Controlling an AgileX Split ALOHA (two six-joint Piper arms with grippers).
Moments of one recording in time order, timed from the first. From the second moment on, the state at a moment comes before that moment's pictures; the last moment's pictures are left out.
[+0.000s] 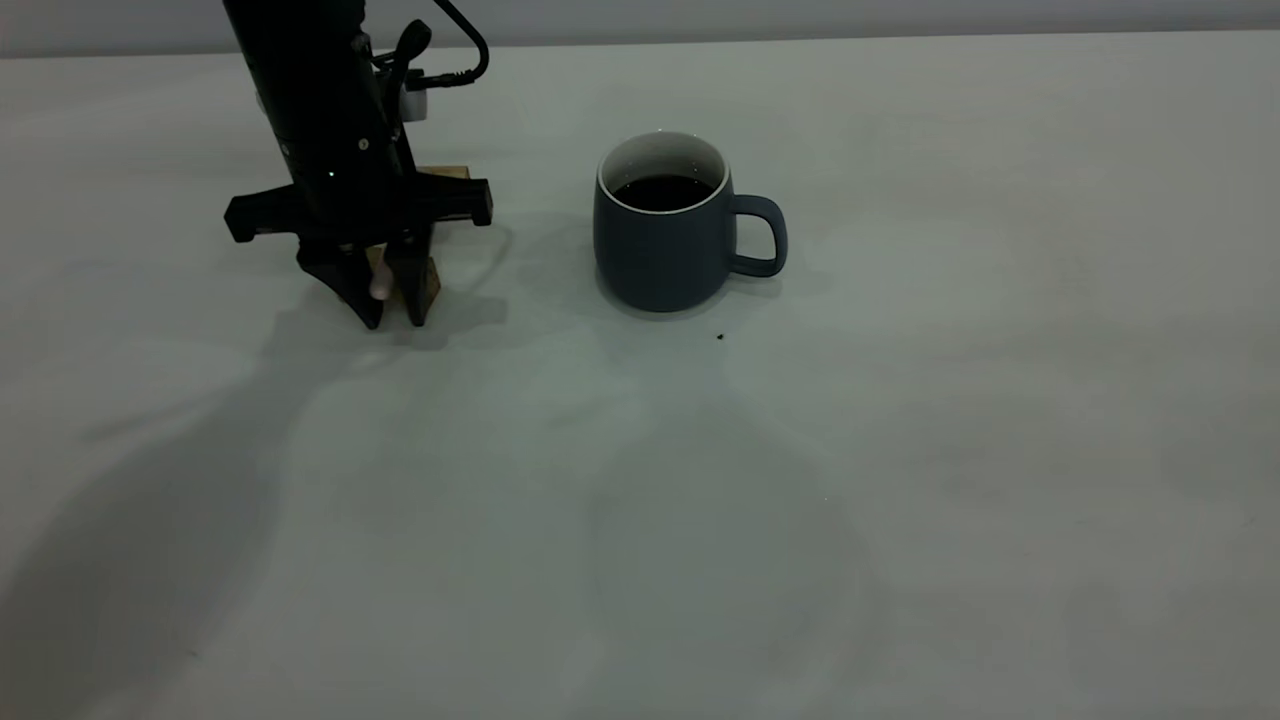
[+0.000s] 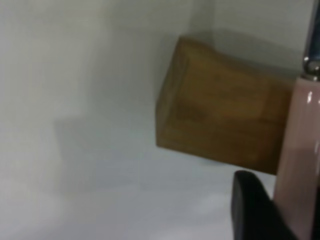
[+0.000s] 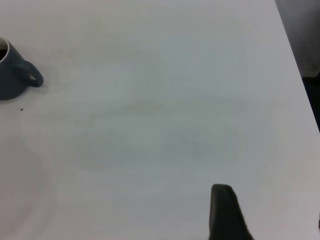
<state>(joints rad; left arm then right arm) -0.28 2.48 -1.60 -0.05 0.67 -0.32 -0.01 0.02 -0.47 -0.04 1.13 0.02</state>
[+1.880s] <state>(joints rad) -0.28 2.41 -1.91 -1.30 1.12 -0.46 -0.01 0.02 -0.47 -0.04 1.13 0.02</state>
